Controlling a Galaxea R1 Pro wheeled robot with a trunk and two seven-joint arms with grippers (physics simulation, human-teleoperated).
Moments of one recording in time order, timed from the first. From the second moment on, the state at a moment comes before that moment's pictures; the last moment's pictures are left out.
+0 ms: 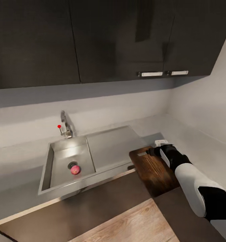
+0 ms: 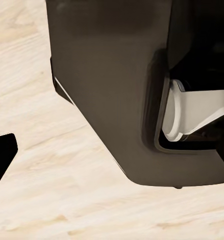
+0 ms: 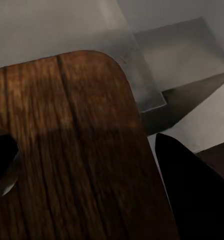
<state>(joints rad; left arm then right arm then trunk) 0.00 -0.05 0.00 0.02 0.02 -0.07 0.00 -1.08 -0.08 -0.04 -0.40 0.13 0.51 0.11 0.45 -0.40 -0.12</state>
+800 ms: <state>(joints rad) 0.00 -0.05 0.00 0.02 0.02 -0.07 0.00 -1.08 -0.08 -0.04 -0.39 0.13 0.51 0.11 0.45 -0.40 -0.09</state>
